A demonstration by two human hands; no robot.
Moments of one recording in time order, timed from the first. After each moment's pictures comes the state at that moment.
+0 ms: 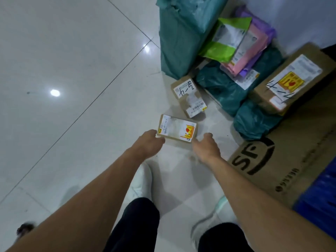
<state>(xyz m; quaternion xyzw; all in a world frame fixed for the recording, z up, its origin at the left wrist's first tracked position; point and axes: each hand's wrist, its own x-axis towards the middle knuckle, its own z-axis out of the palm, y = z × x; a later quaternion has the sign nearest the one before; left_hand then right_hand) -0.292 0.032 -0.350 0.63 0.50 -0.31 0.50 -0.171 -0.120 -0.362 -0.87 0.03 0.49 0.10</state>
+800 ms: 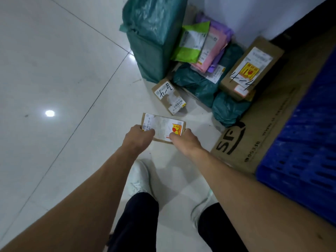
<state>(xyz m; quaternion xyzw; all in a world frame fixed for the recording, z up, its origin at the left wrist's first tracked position) -0.271 0.019 -0.267 0.64 0.54 -0.26 0.49 -0.182 -0.116 -0.280 -0.83 0.07 0.52 0.18</state>
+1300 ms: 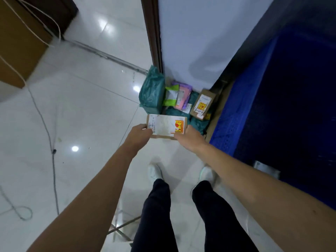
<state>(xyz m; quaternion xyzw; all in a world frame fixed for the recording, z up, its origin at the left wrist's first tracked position) -0.233 0.026 0.158 0.69 0.47 -0.19 0.52 -0.145 -0.145 0.137 -0.84 0.00 0.47 0.27</state>
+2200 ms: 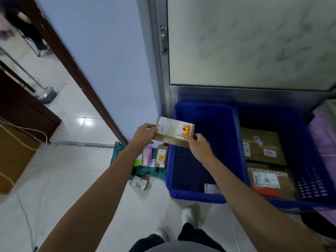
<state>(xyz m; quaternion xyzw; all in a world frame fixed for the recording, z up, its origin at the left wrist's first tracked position) -0.087 -0.191 0.424 0.76 0.26 -0.10 0.58 -0.096 -0.410 0.404 -0.83 0.10 0.19 0.51</state>
